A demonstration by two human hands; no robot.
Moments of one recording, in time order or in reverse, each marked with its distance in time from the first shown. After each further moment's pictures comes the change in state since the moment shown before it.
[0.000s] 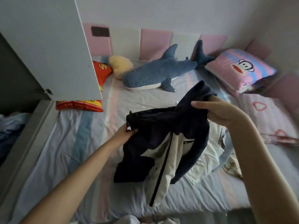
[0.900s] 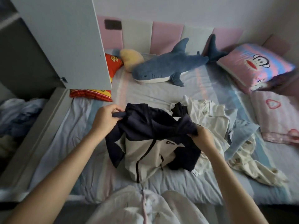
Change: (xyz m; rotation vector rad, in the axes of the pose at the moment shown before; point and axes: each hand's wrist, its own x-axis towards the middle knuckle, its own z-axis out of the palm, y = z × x) left_hand -0.075 0.019 -0.039 0.549 0.461 0.310; right_hand -0.015 0.171 0.011 -0.974 0.434 -0.098
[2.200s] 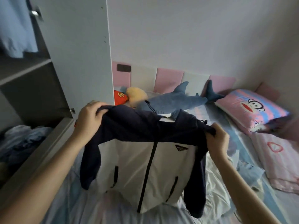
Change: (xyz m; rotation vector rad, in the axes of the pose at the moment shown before) left_hand 0.052 0.040 -0.087 0.197 0.437 0.371; right_hand 0.057 -0.059 -0.095 0.312 0.591 -0.115
